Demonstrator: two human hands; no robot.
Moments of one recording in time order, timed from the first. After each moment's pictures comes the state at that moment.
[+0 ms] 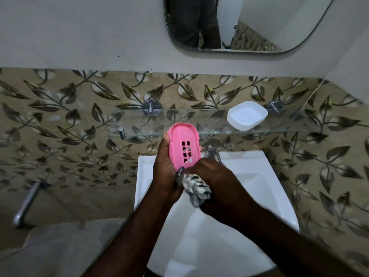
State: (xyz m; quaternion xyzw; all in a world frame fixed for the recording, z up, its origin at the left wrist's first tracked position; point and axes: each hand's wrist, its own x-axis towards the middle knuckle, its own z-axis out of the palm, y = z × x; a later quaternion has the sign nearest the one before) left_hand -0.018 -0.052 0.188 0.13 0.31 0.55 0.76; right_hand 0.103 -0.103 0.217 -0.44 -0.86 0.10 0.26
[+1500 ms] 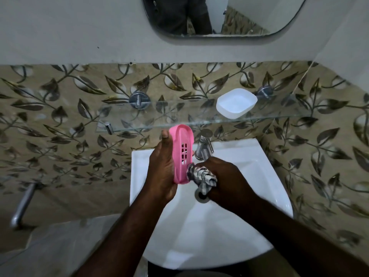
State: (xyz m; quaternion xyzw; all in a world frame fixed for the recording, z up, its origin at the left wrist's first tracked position) left_hand -0.013 -0.062 0.174 0.28 0.40 0.53 0.69; right_hand 0.141 -0.107 0.183 -0.50 -0.80 0.15 0.30
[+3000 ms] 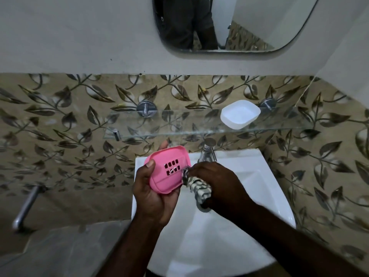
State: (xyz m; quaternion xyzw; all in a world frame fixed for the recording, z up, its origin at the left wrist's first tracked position) left_hand -0.029 -0.097 0.180 0.16 0.20 0.65 0.72; right_hand 0.128 -0.101 0.193 -0.44 -0.84 0.11 0.28
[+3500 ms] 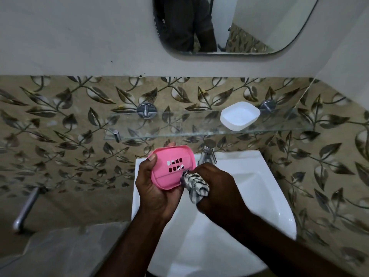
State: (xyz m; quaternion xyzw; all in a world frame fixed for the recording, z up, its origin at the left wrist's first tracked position) left_hand -0.022 -0.089 0.189 0.14 0.19 0.65 0.73; right_hand 0.107 -0.113 0.199 -0.49 -0.77 0.15 0.38
